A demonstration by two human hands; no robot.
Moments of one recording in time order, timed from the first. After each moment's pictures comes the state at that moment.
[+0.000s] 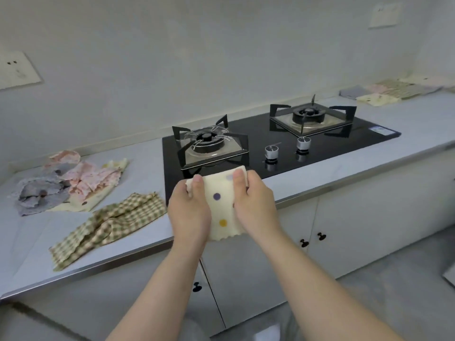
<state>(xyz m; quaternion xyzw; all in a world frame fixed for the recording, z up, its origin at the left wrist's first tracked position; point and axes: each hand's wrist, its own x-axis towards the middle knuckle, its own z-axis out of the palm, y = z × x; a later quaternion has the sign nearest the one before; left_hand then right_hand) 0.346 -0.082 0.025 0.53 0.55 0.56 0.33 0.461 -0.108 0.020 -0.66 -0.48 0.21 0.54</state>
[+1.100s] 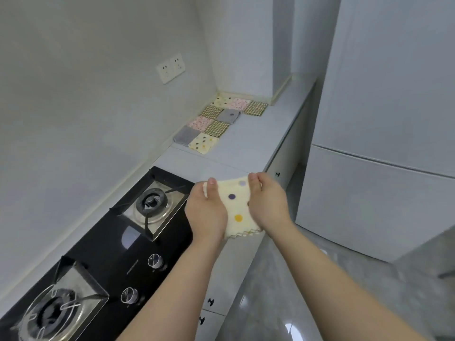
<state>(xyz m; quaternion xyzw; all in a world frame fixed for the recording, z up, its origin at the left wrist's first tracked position) 0.819 -0.100 0.280 0.71 0.42 0.31 0.46 0.898 -0.192 0.263 -0.81 -0.13 0.12 0.56</state>
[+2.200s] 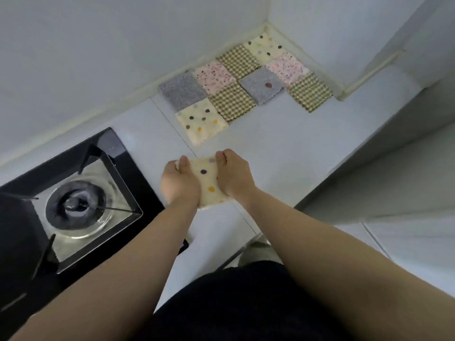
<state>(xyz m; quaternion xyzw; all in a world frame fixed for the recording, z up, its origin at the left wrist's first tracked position) 1.102 0.136 0.115 0.53 0.69 0.22 0.44 1.209 0.083 0.111 -0.83 -0.28 0.35 0.34</state>
